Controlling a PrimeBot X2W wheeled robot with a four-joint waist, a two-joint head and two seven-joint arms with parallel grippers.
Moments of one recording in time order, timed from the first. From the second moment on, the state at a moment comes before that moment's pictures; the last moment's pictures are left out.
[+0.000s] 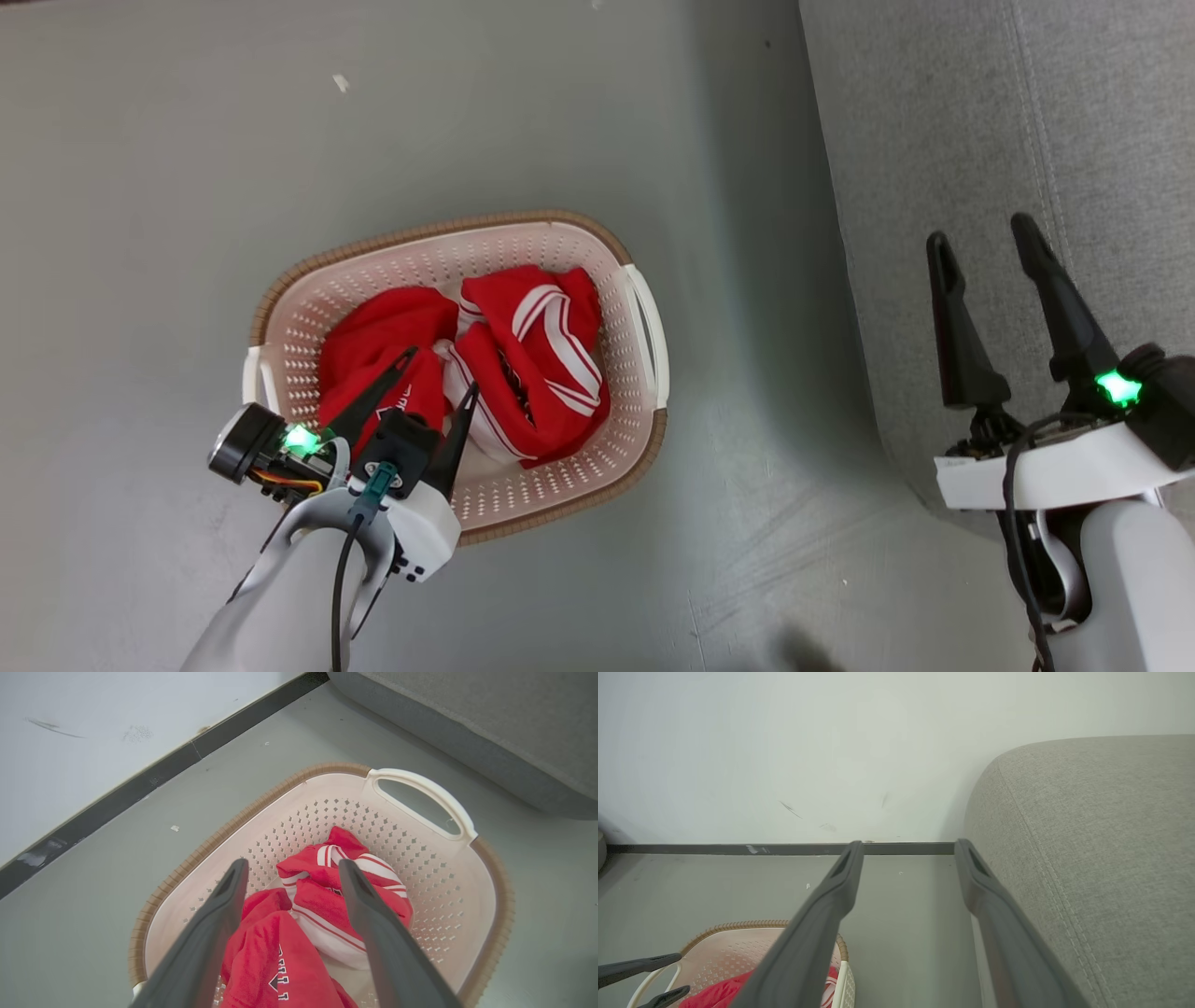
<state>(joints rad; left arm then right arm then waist) -0.50 0.08 -0.38 0.60 0.07 0.01 -0.25 -0.21 -0.04 -0.02 -0.14 0.11 0.12 -0.26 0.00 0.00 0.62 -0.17</state>
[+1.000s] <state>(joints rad) -0.66 0.14 -0.39 0.81 0.14 0.06 -0.21 -0.32 -0.04 -0.01 -0.13 0.13 0.12 -0.26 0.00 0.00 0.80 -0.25</state>
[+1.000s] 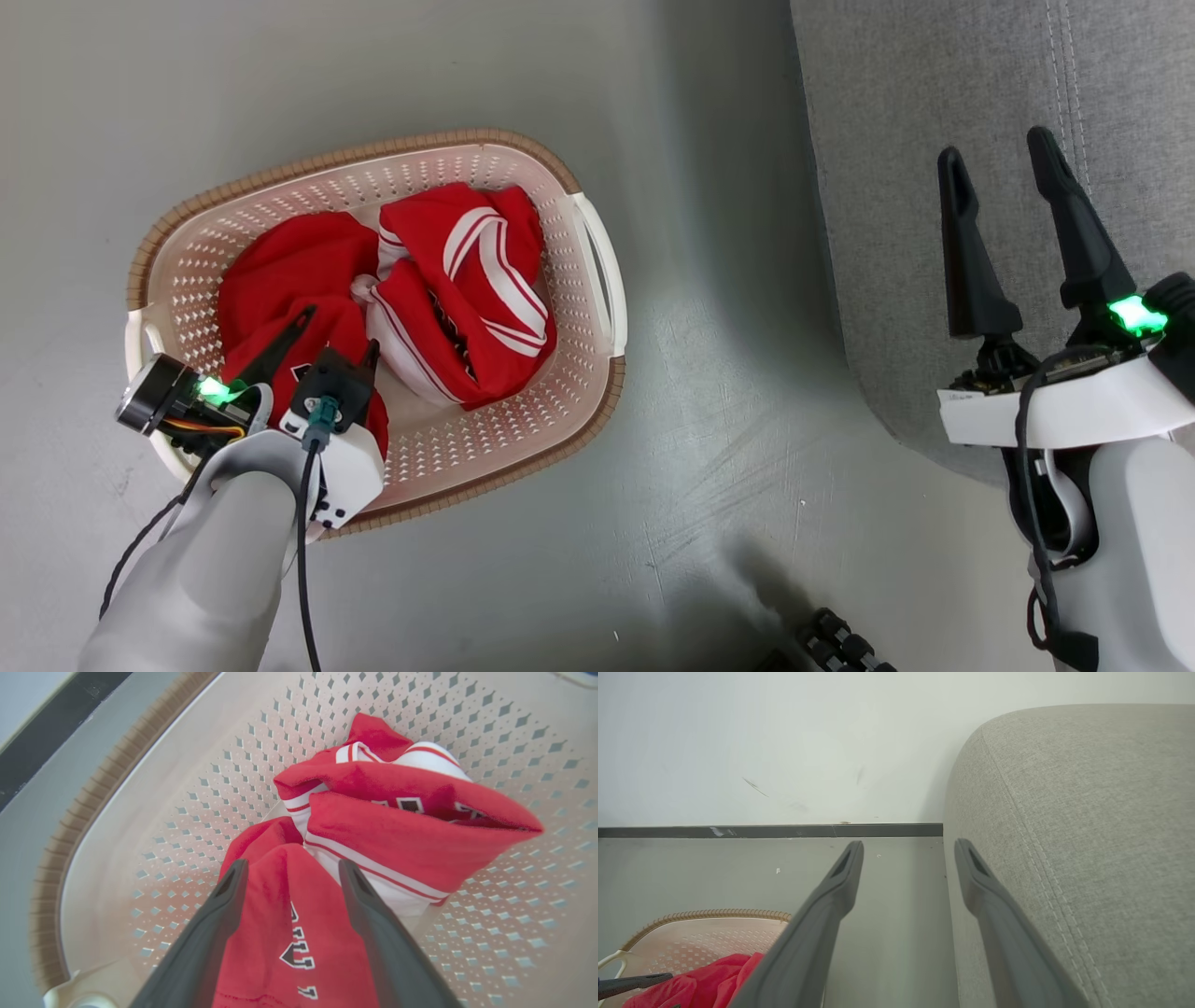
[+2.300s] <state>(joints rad) -0.76 0.09 -0.41 0.91 0.19 0.17 -0.21 -0.40 -0.04 -0.02 -0.09 0.13 0.12 -0.26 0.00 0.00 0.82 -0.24</state>
